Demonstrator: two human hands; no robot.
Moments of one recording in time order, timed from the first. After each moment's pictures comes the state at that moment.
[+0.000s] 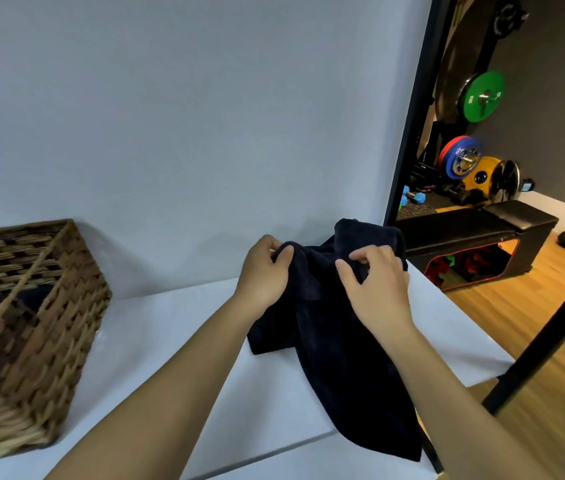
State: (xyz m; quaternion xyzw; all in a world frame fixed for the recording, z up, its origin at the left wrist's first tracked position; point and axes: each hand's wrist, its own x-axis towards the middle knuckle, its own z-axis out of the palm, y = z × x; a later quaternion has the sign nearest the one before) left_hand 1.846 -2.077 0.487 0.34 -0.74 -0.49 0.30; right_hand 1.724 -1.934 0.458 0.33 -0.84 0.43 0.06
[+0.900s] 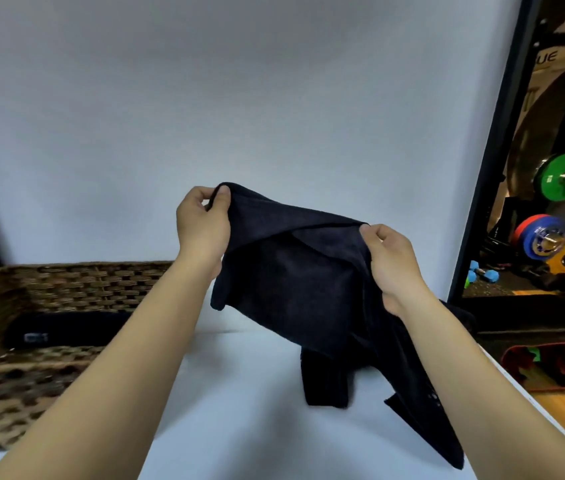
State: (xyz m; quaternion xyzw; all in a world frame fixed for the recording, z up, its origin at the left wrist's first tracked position) left_hand 1.984 -2.135 0.652 0.33 -0.55 -0.45 0.62; right_hand 1.780 -2.003 0.605 0.37 -0.57 0.71 -0.19
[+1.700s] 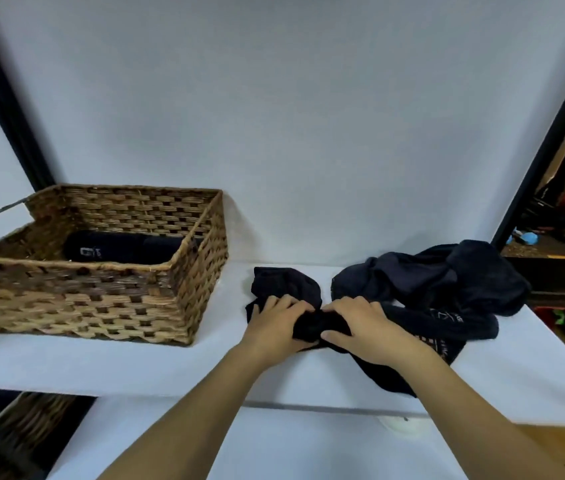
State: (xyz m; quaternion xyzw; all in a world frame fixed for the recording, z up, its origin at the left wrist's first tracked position) left_hand 2.021 -2.075 0.412 0.37 -0.91 -0.17 0.07; right_hand 1.836 -1.981 0.434 0.67 -0.72 0.10 -0.12
